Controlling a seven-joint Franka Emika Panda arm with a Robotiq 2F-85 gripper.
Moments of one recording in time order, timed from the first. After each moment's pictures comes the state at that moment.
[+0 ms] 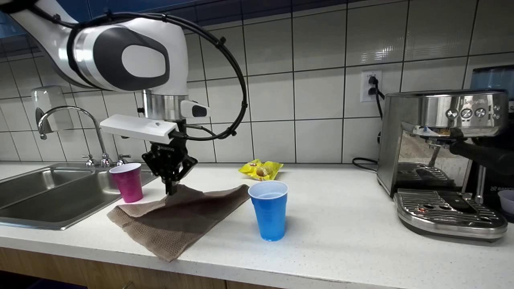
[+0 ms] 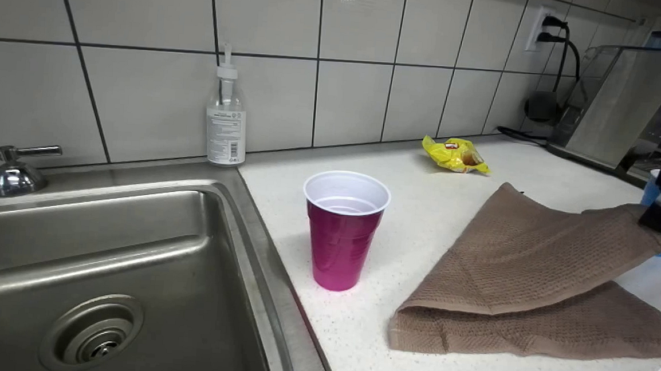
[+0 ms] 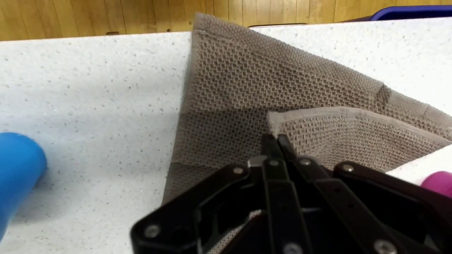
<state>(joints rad) -0.04 -0.32 -0.11 -2.72 0.17 2.40 -0.28</state>
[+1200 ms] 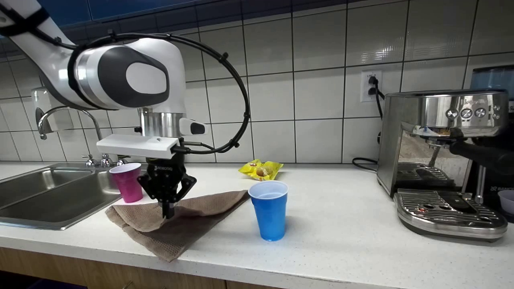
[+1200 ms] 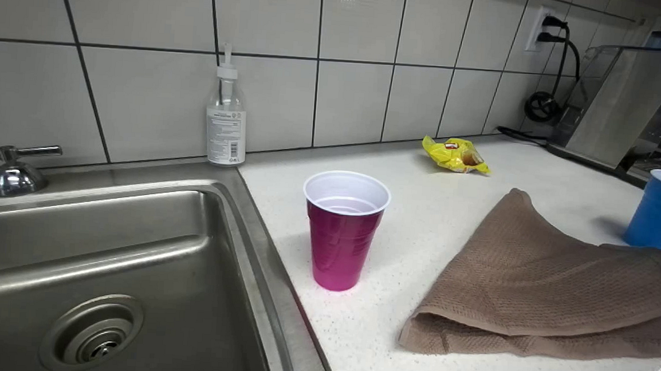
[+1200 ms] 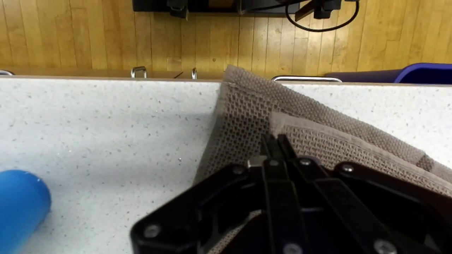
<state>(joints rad) -0.04 -0.27 -0.11 -2.76 0.04 2.39 -0.27</state>
